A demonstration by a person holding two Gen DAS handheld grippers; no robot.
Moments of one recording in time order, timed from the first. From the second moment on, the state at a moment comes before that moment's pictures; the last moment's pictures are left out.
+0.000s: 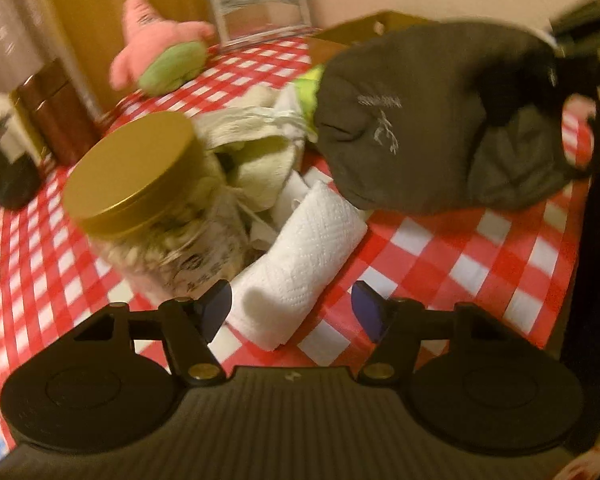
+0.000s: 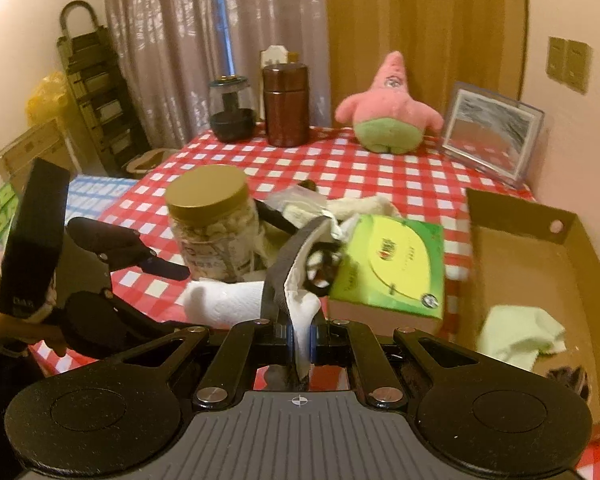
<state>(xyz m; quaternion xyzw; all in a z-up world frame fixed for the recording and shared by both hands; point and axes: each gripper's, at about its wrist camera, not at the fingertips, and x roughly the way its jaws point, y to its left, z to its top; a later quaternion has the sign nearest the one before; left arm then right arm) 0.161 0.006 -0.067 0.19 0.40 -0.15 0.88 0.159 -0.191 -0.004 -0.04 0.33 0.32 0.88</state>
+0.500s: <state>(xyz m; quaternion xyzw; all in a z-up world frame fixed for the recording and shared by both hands) 0.175 -0.033 -0.116 0.37 0.38 -0.15 0.83 0.159 -0.212 -0.020 -0.01 0.36 0.30 0.88</state>
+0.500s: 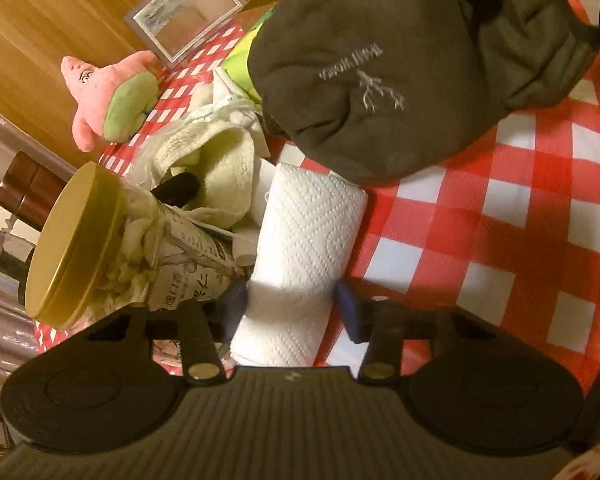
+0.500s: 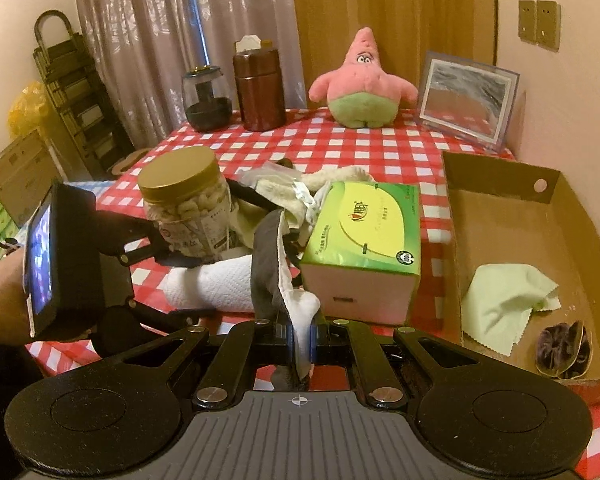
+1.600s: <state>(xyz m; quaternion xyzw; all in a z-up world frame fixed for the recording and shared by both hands) 0.173 -0.112 0.035 -0.04 0.39 -0.20 0.90 0.159 -0.346 0.082 0.00 0.26 0.21 0.94</state>
